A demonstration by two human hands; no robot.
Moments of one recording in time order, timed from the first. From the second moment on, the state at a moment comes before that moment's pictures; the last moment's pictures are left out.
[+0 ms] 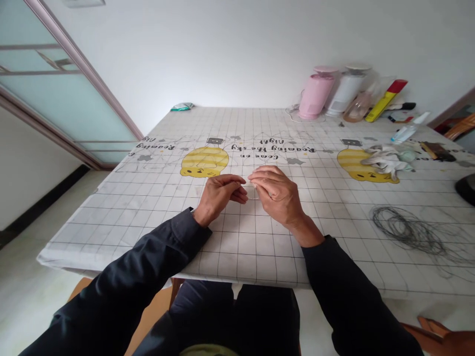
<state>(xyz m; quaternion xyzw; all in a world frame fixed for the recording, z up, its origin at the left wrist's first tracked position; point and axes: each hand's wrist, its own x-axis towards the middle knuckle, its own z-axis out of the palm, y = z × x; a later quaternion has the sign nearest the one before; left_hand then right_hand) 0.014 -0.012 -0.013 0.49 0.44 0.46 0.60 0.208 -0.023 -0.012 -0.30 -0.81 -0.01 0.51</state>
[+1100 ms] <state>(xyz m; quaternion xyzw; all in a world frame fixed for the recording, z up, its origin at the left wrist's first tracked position) 0.005 -0.013 -0.013 0.62 0.46 0.41 0.49 0.212 -0.024 -0.016 -0.47 -0.49 0.51 0.52</state>
